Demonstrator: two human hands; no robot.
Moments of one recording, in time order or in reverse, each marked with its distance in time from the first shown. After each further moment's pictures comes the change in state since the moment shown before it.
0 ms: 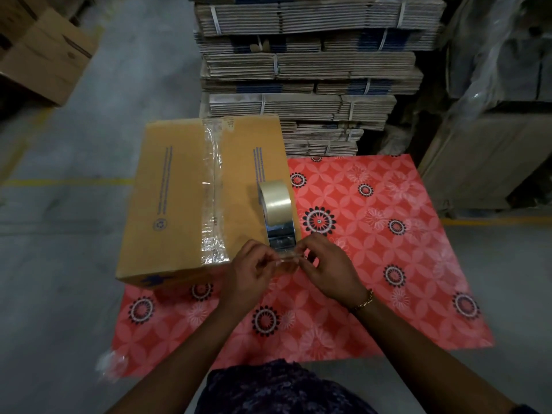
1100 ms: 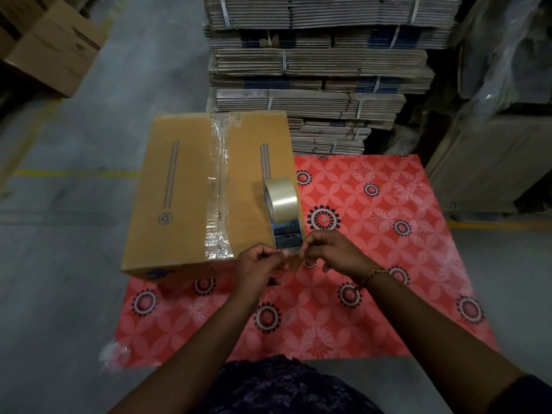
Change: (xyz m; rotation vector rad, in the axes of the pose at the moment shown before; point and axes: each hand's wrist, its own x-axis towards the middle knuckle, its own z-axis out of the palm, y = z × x) left_hand 0.009 0.021 0.017 -0.657 0.099 -0.769; right_hand 0.033 0.002 -0.022 0.501 -0.347 0.546
